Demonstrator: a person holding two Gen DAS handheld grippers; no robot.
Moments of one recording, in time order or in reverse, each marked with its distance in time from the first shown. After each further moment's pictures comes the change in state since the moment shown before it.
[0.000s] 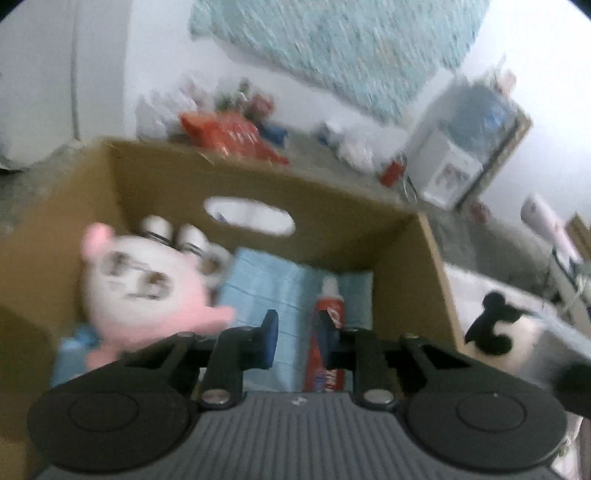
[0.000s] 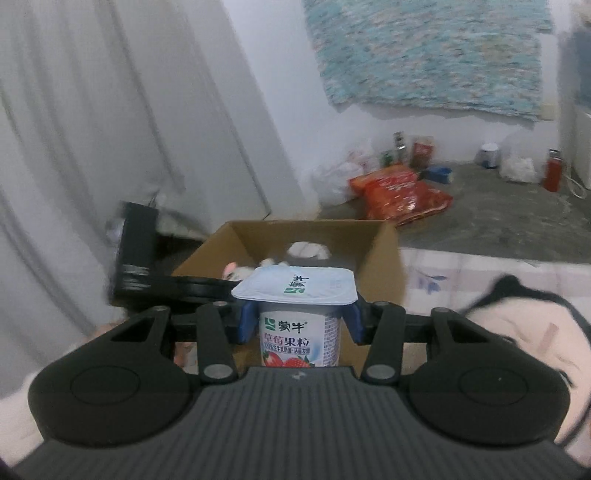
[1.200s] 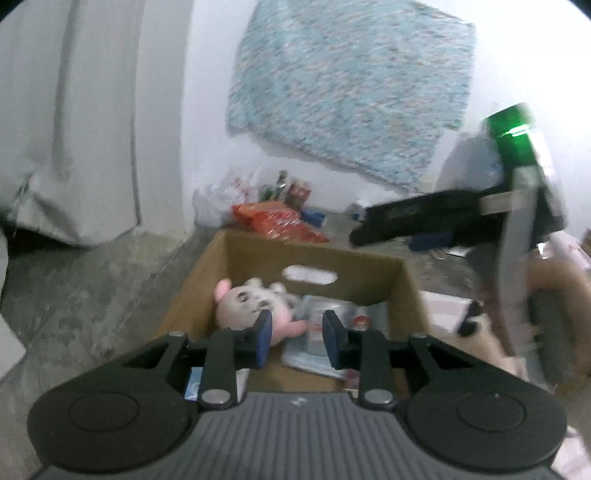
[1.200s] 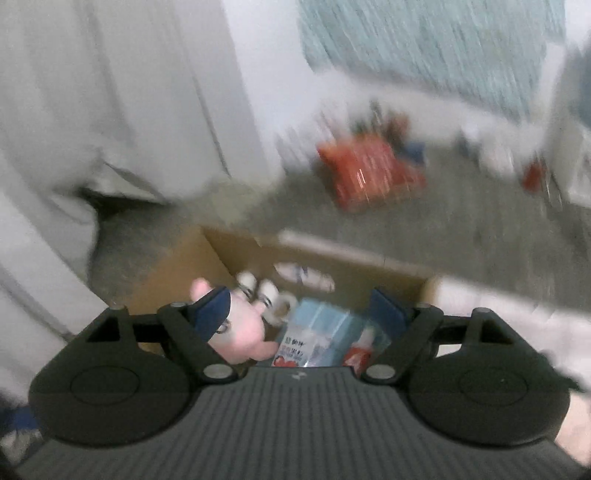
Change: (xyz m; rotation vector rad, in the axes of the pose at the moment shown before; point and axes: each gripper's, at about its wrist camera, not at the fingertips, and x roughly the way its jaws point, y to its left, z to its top) left arm -0.172 -0.009 -0.054 0.125 -0.254 0.133; right arm 0.091 0.075 0.078 -0.079 0.116 -0.170
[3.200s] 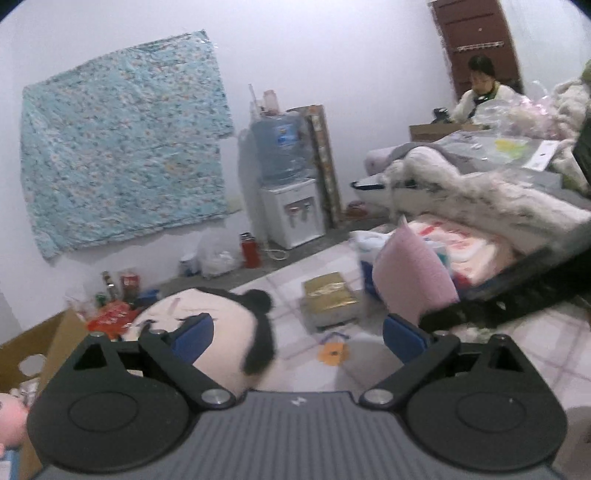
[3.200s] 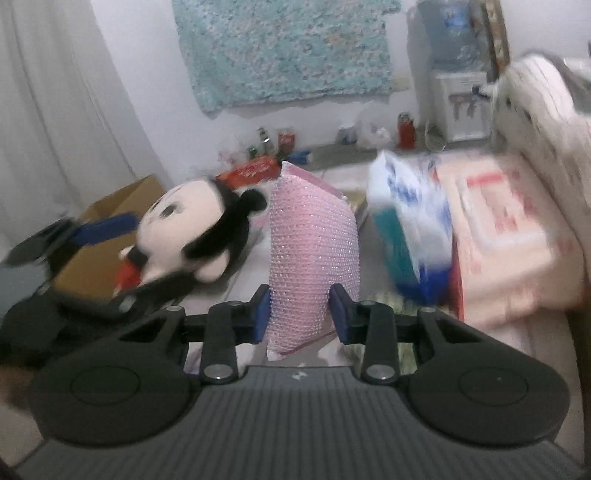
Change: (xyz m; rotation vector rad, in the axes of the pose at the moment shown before) left arm 0.056 -0.333 -0.144 0.580 -0.177 -0.353; right arm -0.232 -0.316 -0.310 0.287 -0.122 -0.086
